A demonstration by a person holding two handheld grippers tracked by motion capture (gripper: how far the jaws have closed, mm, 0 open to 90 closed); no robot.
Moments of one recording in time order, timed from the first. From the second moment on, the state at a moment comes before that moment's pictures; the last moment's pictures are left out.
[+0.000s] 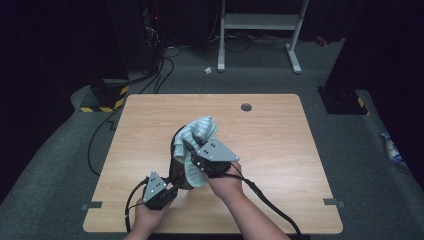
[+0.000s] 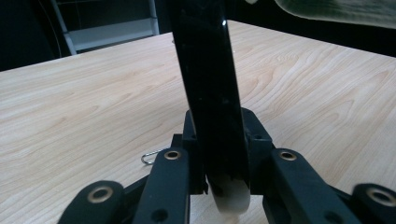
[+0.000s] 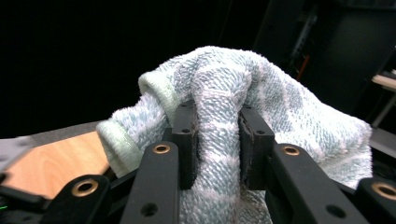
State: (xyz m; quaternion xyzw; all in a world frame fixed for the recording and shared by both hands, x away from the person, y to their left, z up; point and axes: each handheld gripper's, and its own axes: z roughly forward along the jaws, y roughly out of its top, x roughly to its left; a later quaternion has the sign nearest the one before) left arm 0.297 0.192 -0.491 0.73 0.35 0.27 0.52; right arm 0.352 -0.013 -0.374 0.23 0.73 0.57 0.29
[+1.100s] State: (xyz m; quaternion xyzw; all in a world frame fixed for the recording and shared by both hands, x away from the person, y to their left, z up) left arm 0.297 0.190 -0.490 0.74 0.35 0.27 0.51; right arm 0.388 -0.027 -0.372 0.29 0.73 0.55 0.29
